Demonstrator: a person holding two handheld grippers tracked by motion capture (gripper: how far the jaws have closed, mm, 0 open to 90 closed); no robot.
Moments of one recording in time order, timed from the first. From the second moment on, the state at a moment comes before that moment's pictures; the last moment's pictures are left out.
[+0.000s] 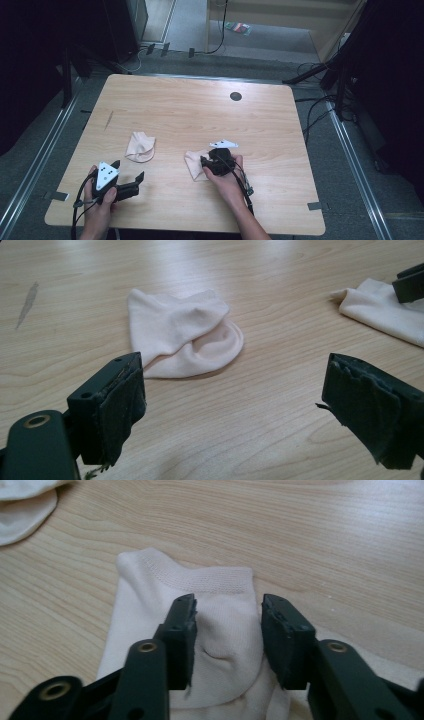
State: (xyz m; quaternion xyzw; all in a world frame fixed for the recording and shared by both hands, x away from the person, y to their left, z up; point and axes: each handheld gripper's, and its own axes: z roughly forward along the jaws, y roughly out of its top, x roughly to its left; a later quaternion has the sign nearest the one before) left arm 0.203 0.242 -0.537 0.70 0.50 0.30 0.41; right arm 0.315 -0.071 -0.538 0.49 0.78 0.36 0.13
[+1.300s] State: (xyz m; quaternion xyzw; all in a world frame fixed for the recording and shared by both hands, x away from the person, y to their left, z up) left arm 0.206 0.228 -0.542 0.71 0.49 0.27 0.42; right arm 0.305 -0.063 -0.514 0.46 0.77 0.42 0.13
